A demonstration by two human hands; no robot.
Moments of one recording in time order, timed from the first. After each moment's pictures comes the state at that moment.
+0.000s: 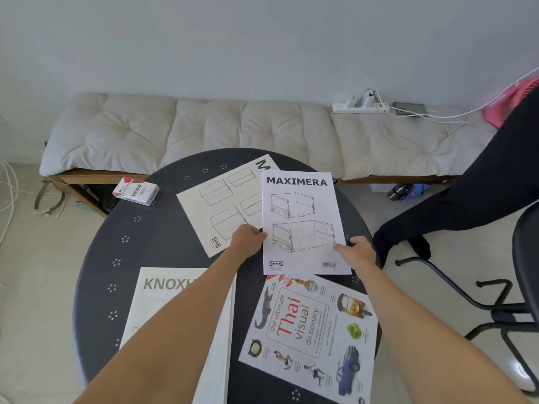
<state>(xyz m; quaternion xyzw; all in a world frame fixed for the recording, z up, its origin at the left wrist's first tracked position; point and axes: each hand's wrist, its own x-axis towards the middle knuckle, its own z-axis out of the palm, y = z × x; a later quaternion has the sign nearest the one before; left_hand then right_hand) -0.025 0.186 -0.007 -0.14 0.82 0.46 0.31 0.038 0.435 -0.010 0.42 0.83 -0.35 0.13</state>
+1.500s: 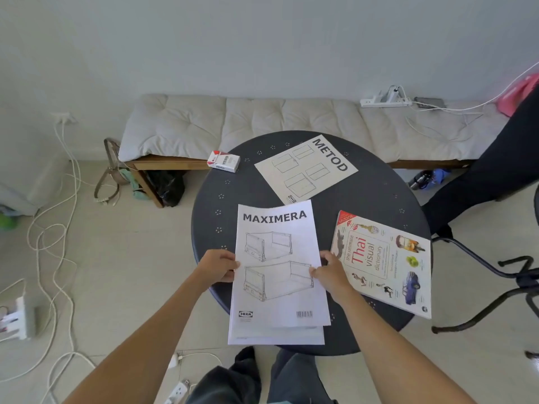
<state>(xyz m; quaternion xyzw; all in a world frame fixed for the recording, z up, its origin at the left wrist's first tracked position) 0.144 -0.104 0.000 -0.20 0.73 0.55 0.34 0.199 0.168 -0.010 0.32 0.78 -0.51 0.18</state>
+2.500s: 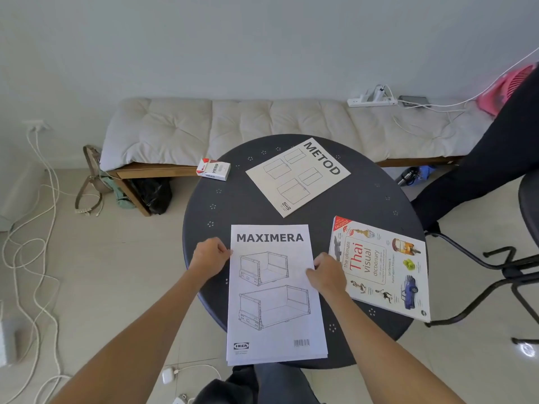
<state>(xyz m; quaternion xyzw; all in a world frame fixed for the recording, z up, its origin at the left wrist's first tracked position) 0.088 -0.101 -0.006 -0.06 0.93 0.30 0.22 0.179 0.149 0.005 0.31 0.91 -0.25 0.15</state>
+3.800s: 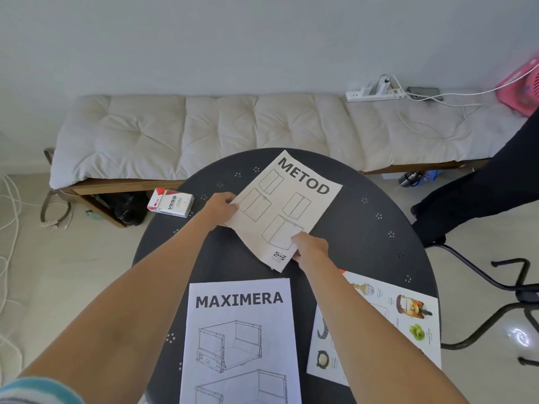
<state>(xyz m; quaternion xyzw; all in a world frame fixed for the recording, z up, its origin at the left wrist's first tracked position) -0.141 0.030 -0.007 -0.07 0.86 0.41 0.30 -0.025 0.214 -0.015 0.58 0.54 -0.60 0.09</state>
